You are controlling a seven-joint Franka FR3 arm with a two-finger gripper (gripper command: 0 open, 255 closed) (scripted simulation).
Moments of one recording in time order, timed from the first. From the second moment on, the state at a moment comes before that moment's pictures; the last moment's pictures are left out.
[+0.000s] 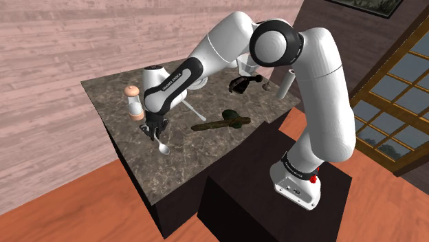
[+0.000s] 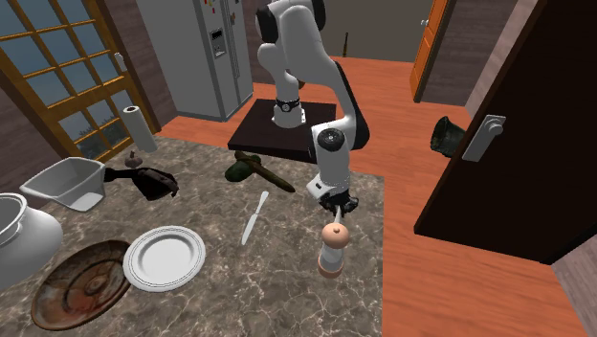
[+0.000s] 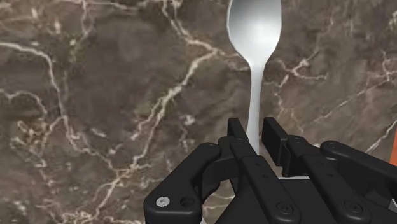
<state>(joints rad) 0.19 0.74 0.23 -1.80 0.07 2.47 0.43</state>
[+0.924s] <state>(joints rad) 0.18 0.63 0.25 -1.82 0.08 2.39 0.44</state>
